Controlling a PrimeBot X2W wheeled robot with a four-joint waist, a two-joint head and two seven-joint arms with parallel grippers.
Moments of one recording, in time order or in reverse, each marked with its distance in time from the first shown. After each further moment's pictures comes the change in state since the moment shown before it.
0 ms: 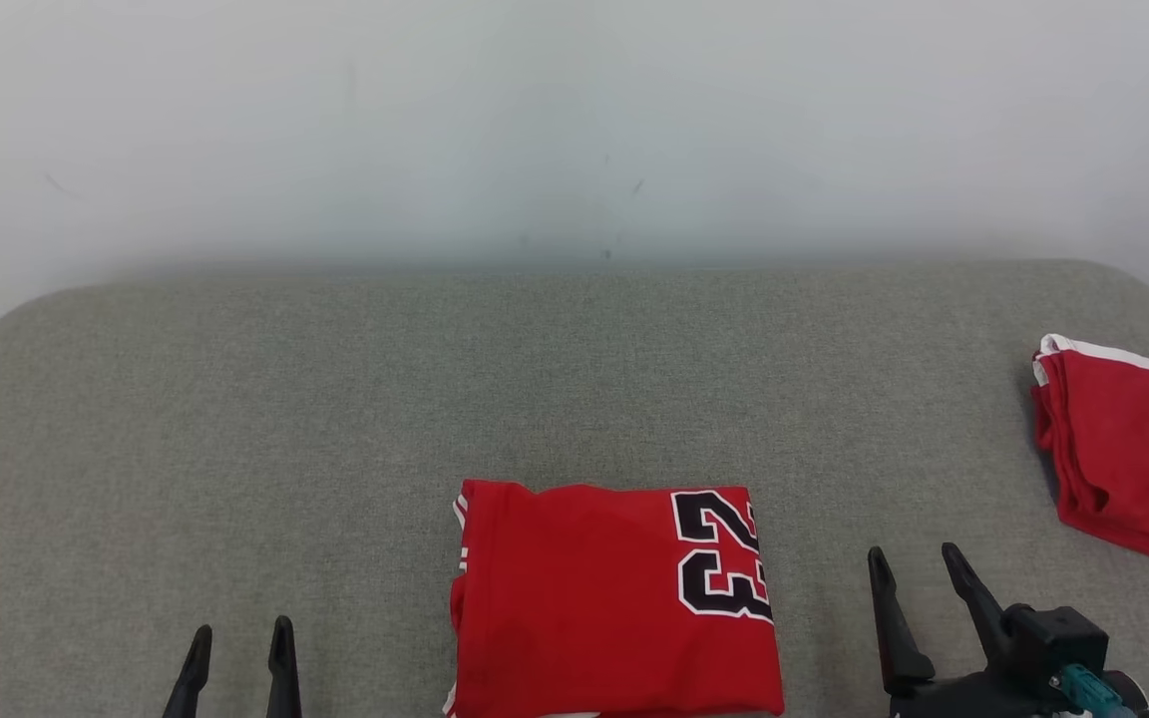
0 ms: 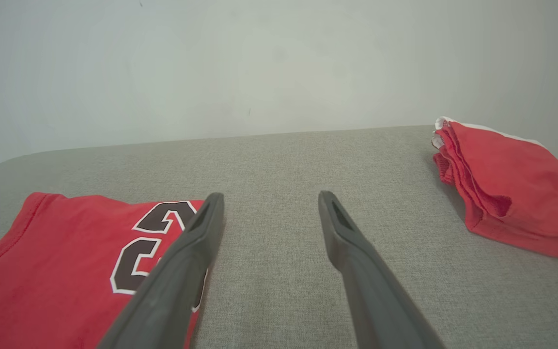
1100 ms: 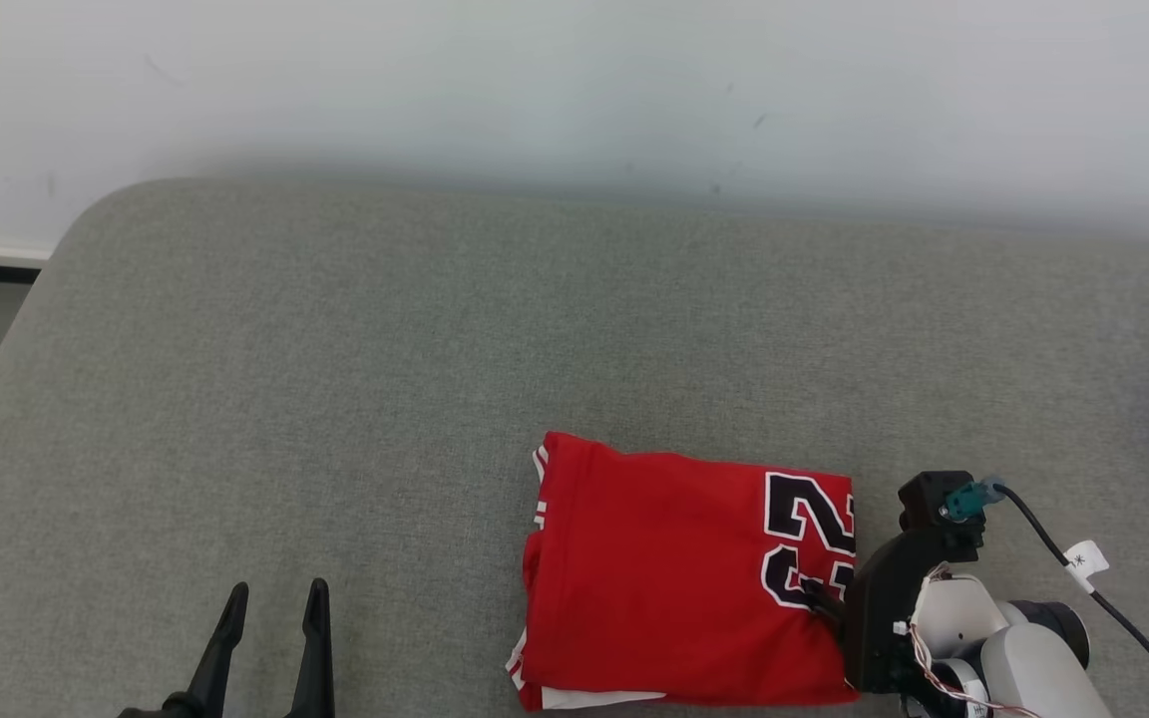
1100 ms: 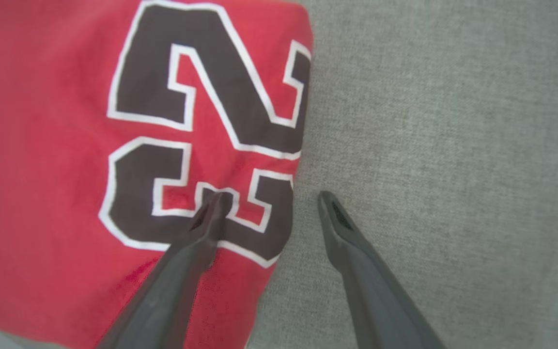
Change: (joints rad) left arm -0.067 0.023 -0.074 0.014 -0.024 0.000 0.000; right arm -0.265 0.000 0.007 0.150 0.068 0.000 0.858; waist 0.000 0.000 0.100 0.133
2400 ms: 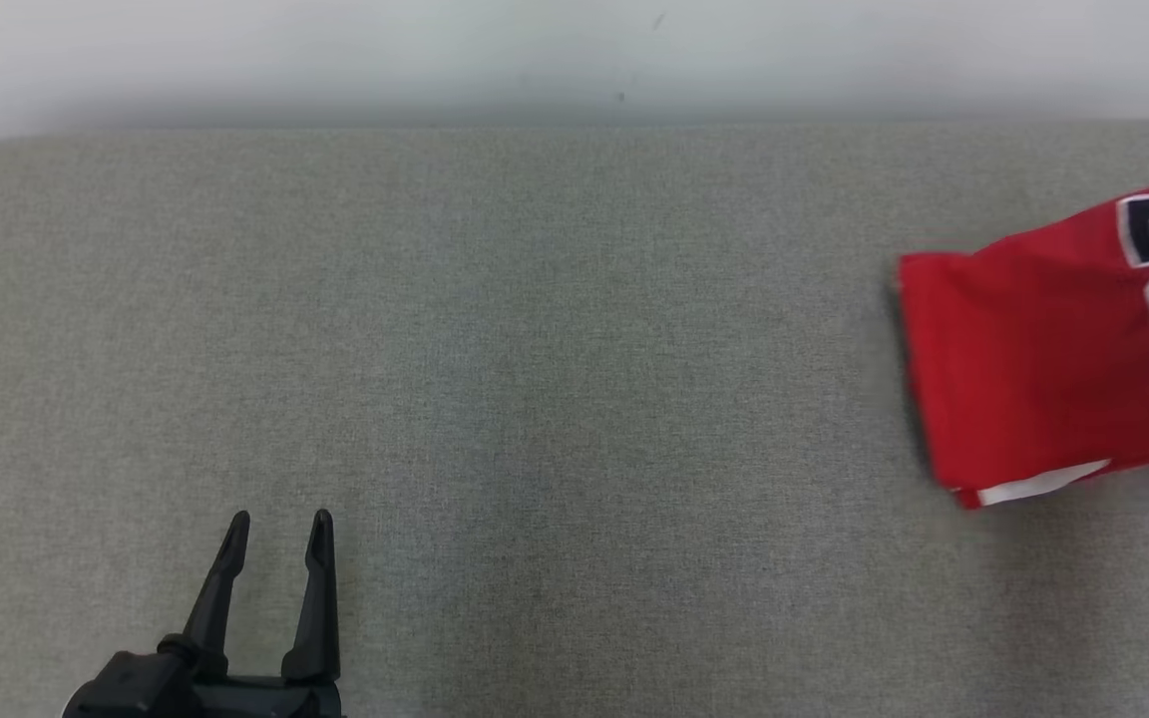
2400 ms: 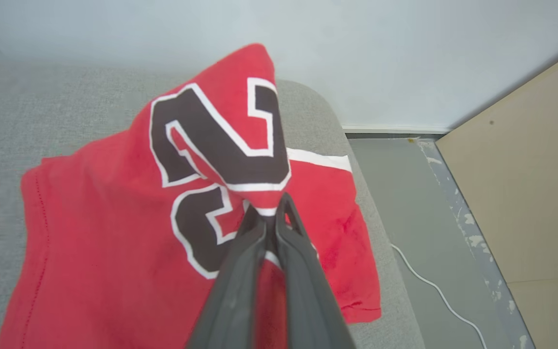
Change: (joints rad) left arm -0.081 -0.001 -0.016 -0.032 -0.009 0.000 0.000; right arm -0.337 -0.206 -0.297 -0.100 -0.385 0.000 0.008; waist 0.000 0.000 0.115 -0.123
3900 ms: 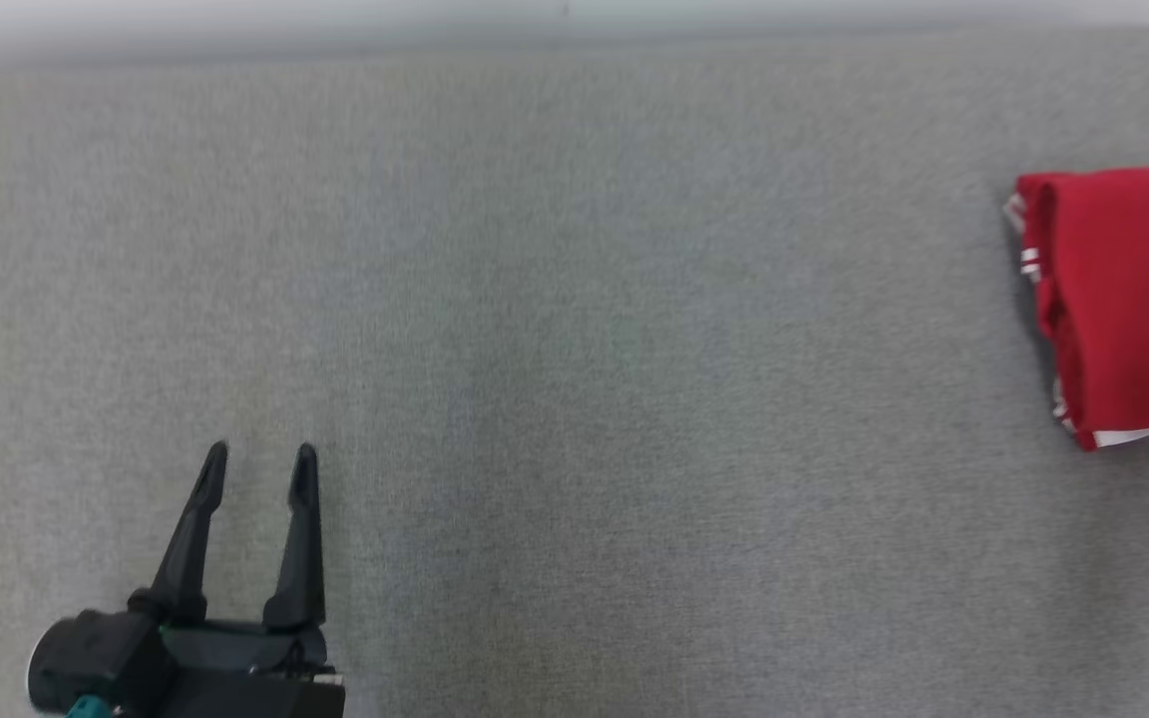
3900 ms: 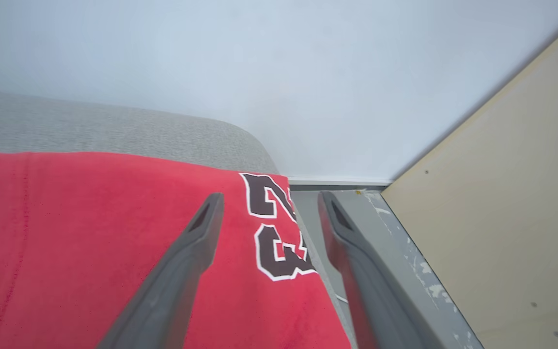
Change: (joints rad) left arm -0.067 0.024 -0.004 -0.081 0.008 0.000 0.000; right arm -0.064 -0.128 -0.102 0.372 -0.064 0.000 -0.687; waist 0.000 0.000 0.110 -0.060
